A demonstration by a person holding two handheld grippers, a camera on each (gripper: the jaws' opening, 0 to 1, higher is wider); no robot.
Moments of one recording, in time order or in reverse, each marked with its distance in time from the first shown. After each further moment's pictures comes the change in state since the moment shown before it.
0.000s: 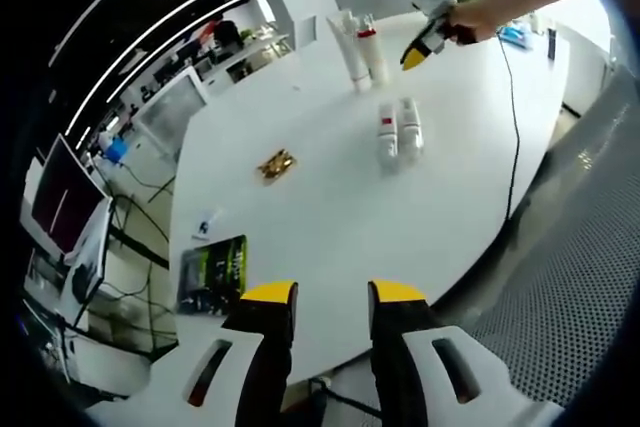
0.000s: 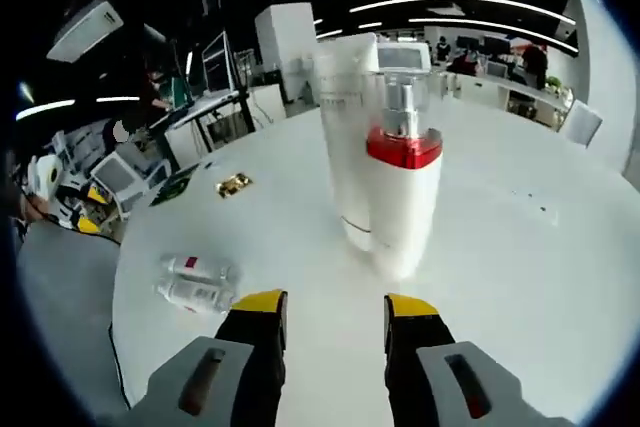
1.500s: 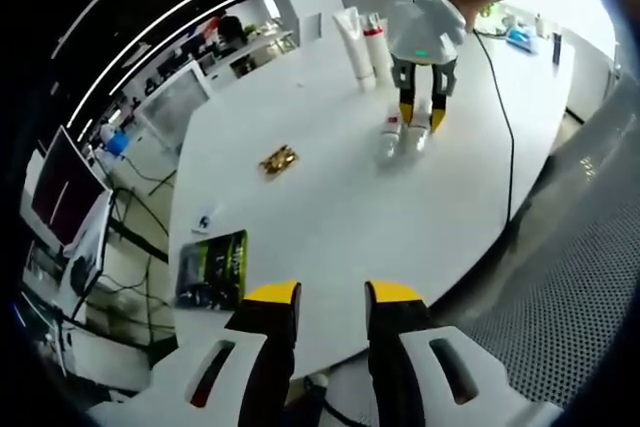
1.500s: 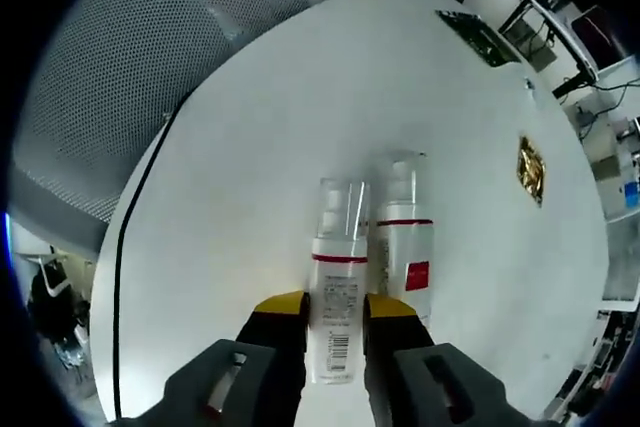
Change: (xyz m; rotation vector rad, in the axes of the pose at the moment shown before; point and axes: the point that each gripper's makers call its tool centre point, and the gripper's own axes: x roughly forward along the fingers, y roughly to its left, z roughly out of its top) left arm 0.000 0.001 -0.003 -0.028 0.015 0.003; right arm 0.060 0.125 -0.040 -1.170 0.643 0.439
